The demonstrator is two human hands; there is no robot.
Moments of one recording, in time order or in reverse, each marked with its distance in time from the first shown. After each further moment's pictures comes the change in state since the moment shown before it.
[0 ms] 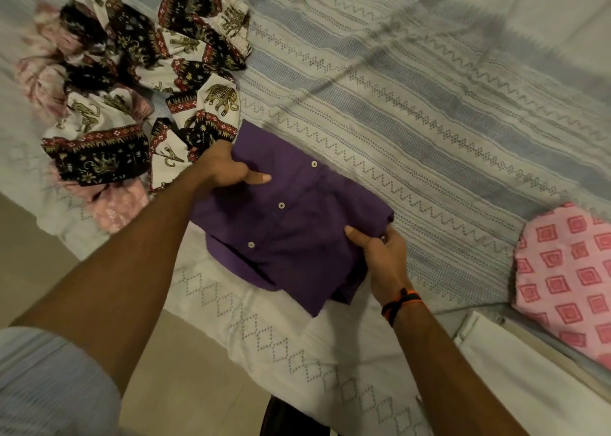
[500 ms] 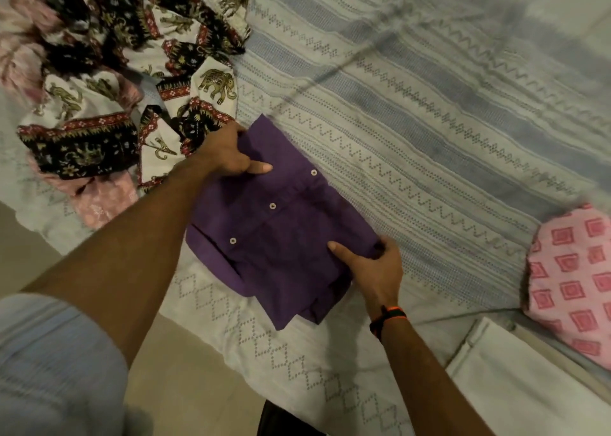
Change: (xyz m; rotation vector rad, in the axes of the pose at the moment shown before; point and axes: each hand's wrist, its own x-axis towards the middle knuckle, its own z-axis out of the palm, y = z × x) left_hand 0.041 -0.006 0.004 0.307 0.073 0.031; right_hand 0.003 0.038 0.004 -0.328 0.169 -0.029
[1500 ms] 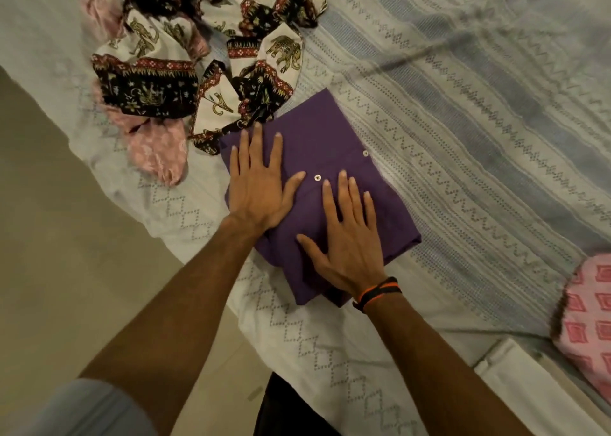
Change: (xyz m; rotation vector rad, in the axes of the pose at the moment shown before) left_hand -0.076 -0.072 0.096 0.353 0.489 0.151; right_hand -0.019 -0.003 0.057 -1.120 -0.286 -1.148
